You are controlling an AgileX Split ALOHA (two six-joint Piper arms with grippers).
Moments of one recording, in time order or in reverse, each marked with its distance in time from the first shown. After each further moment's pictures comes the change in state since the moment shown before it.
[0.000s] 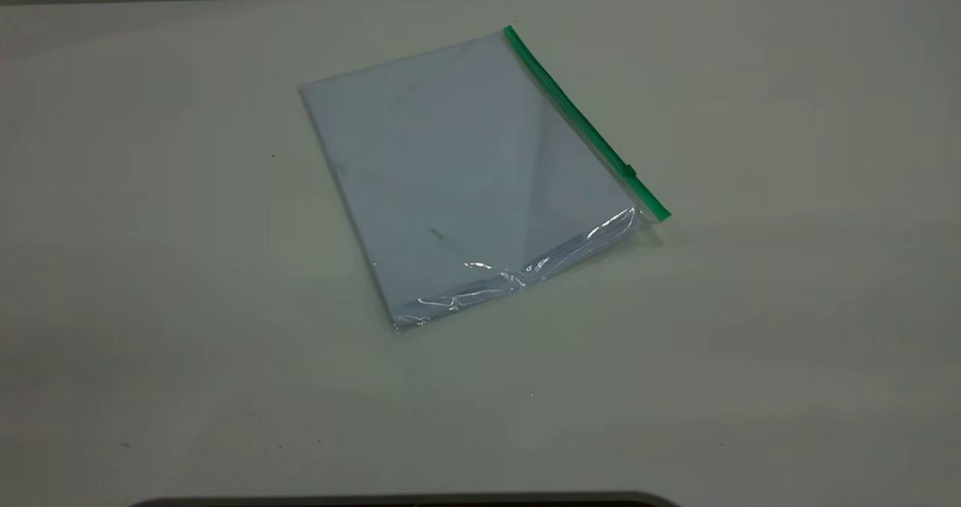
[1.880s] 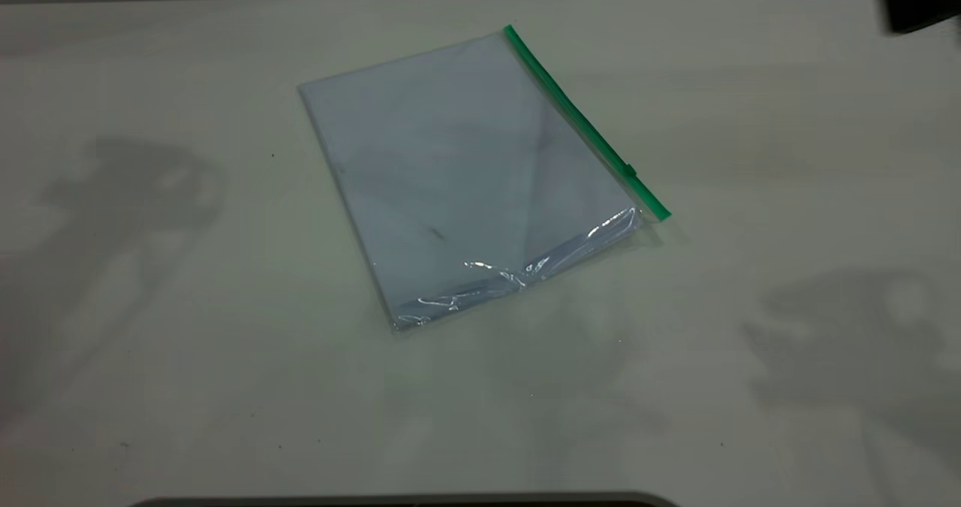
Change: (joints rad) left arm -0.048 1.684 -0.743 -0.178 -0.642 0.258; right arm 0.000 1.372 -0.140 0.838 -0.626 -0.727
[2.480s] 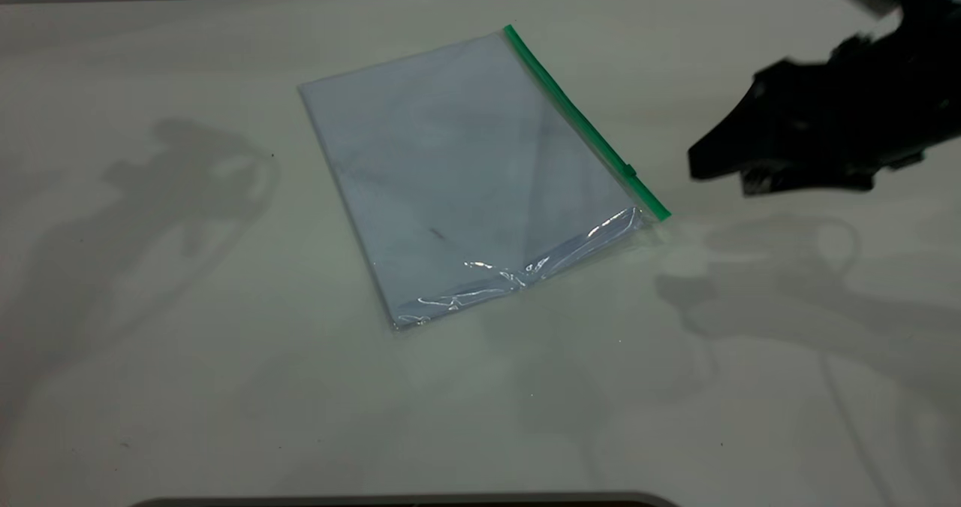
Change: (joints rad) left arm -0.032 0.136 -0.011 -0.108 -0.042 0.108; right arm 0.000 0.681 -0.067 0.905 0.075 -0.945
